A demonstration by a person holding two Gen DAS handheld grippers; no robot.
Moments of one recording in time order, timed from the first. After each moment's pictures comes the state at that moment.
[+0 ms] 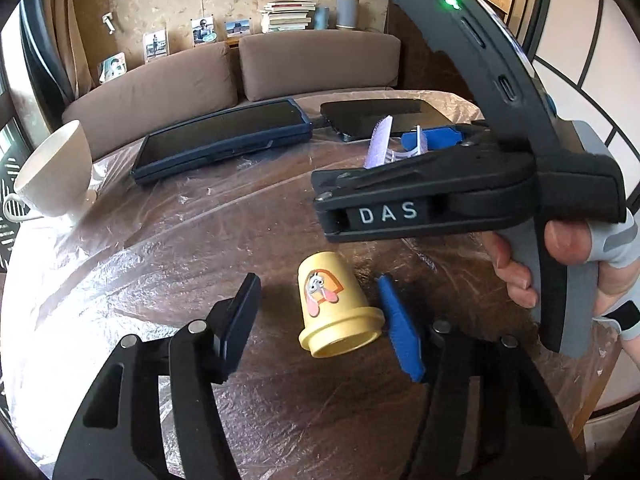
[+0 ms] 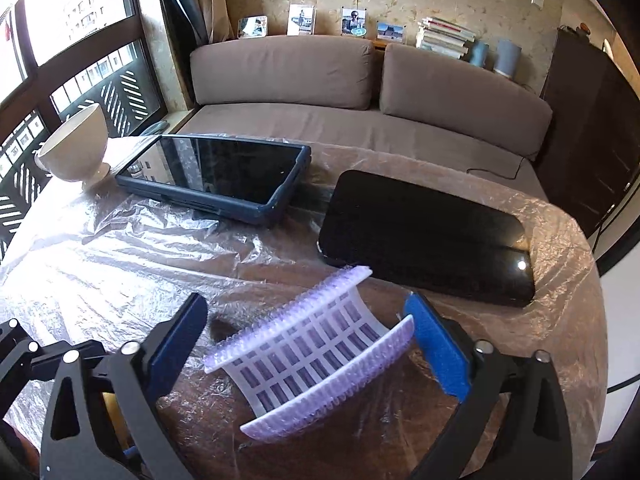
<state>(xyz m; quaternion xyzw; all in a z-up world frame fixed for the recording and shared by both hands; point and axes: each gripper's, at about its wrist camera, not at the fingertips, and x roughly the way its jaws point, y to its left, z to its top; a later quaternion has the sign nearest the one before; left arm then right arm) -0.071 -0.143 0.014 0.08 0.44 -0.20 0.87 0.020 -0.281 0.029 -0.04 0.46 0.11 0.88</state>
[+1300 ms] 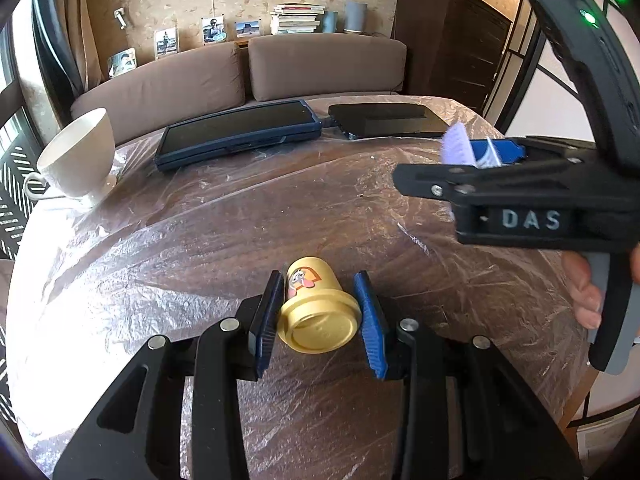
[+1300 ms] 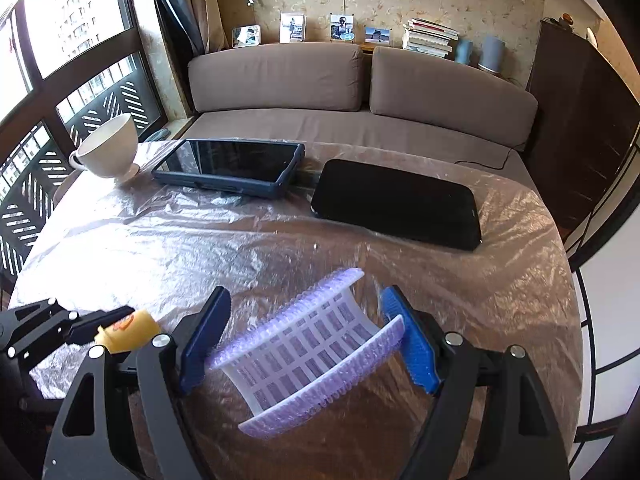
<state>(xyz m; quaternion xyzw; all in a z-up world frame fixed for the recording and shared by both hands) -0.085 -0.131 0.020 0.07 0.44 -0.19 0.88 -0.043 -0.303 0.070 -0.02 0.46 0.11 0.88</state>
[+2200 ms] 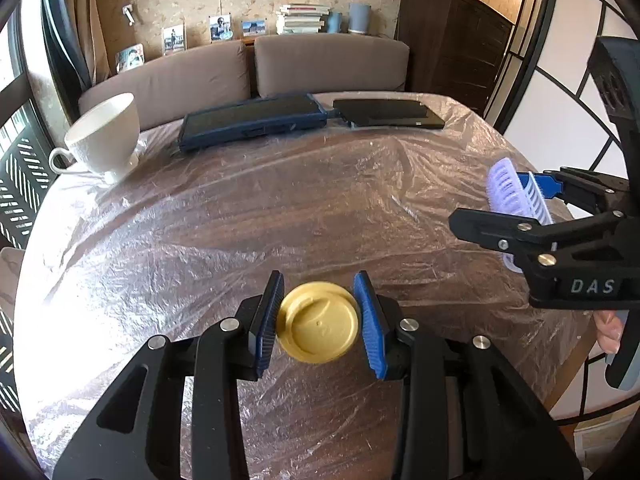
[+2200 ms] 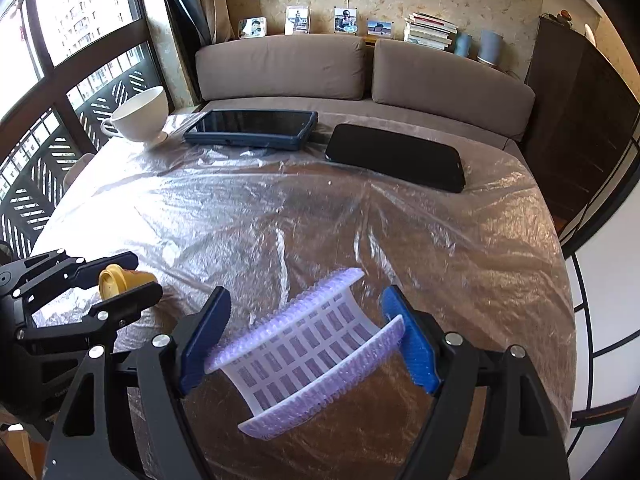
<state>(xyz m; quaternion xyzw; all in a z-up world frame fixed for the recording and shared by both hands) -0.111 -0.116 0.022 0.06 0.44 -0.19 0.88 -0.104 -0.302 0.076 -0.02 0.48 0.11 0.87</state>
